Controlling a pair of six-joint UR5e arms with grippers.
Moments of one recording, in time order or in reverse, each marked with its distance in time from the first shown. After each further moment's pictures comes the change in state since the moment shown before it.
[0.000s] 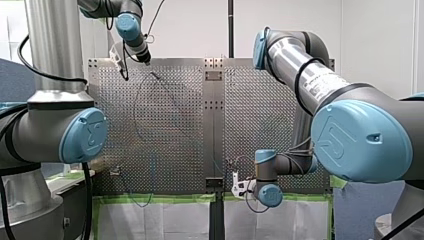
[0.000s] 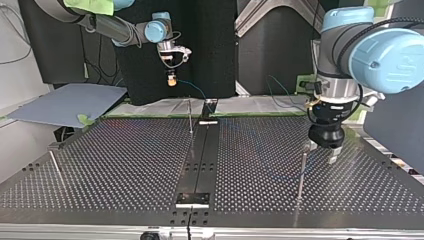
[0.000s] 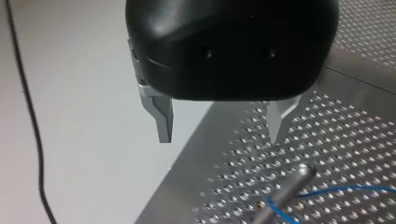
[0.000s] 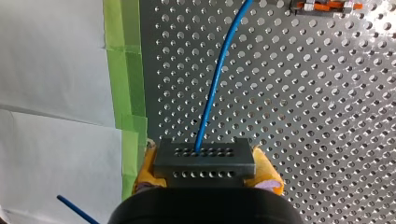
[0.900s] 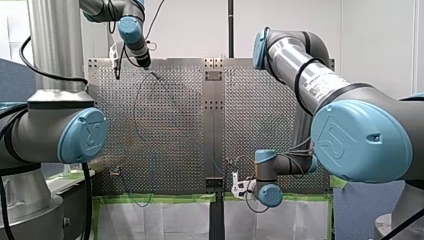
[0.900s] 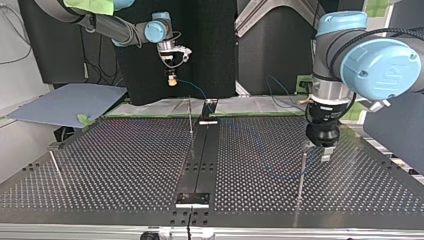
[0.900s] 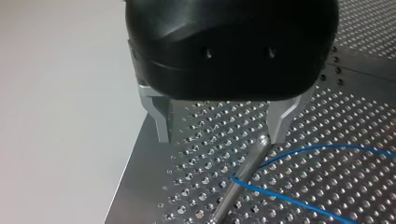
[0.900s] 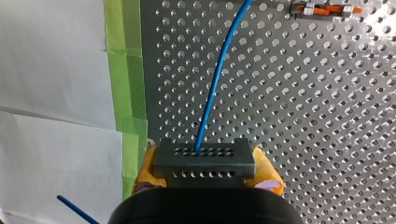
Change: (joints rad) left arm -0.009 -0.025 0.001 -0.009 -0.020 0.280; right arm 0.000 0.000 0.000 0.002 -0.009 0.000
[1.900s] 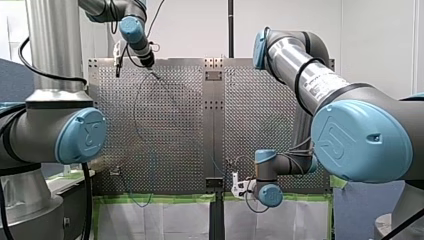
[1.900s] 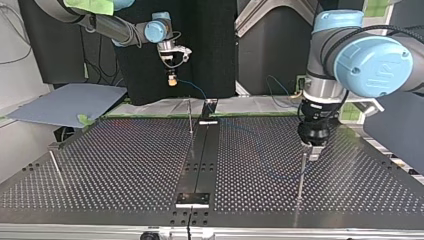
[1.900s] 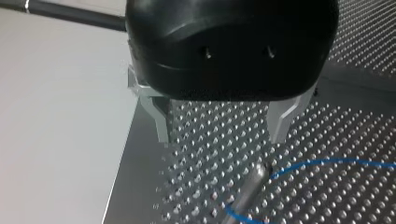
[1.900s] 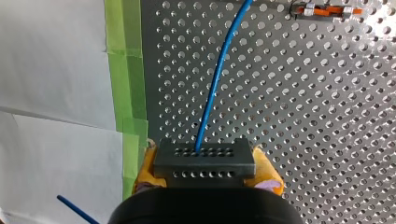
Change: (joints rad) left arm -0.031 -0.006 0.000 0.007 0.040 0.111; right arm 0.000 0.000 0.000 0.000 0.000 0.000
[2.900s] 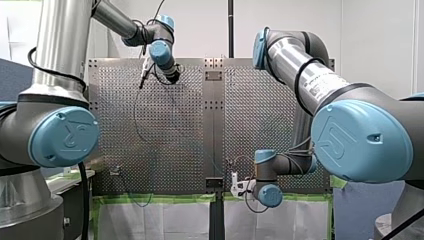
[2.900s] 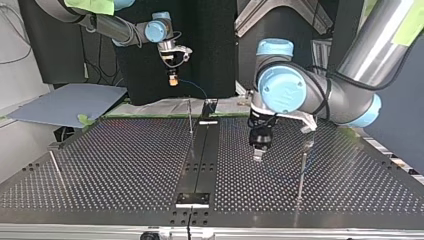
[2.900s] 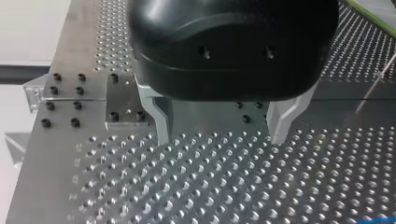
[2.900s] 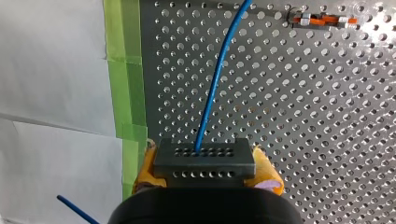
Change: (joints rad) left arm -0.217 -0.239 0.080 0.165 -0.145 0.237; right arm 0.003 0.001 0.000 -0.005 -0.012 0.005
